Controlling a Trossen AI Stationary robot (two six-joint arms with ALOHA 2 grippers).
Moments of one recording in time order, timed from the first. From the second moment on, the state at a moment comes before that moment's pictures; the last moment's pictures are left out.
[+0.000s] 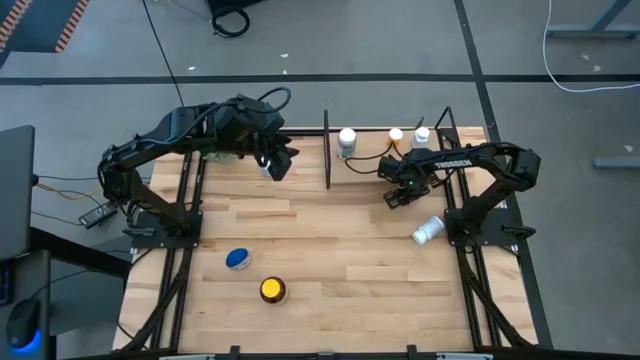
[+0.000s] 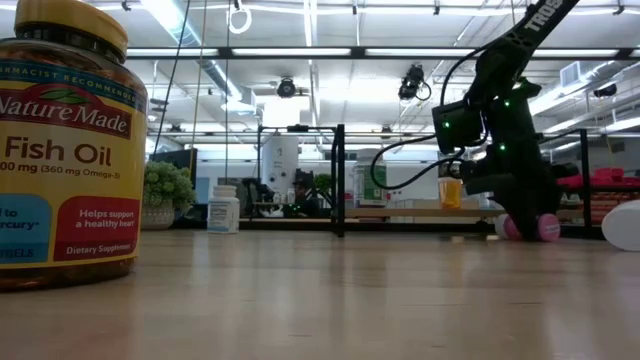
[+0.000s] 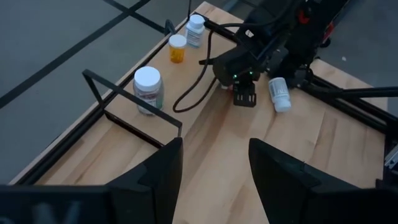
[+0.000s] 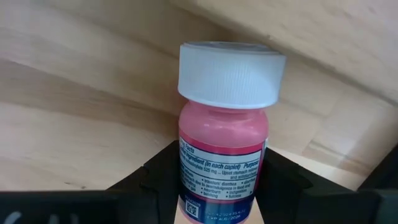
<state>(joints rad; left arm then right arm) 0.17 1.50 1.94 -1.09 -0.19 -0.35 -0.49 1.55 0.76 -0.89 0.08 0.71</state>
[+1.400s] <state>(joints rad) 0.18 1.50 1.94 -1.09 -0.22 -0.35 -0.23 1.55 0.79 -0.55 0.00 0.92</state>
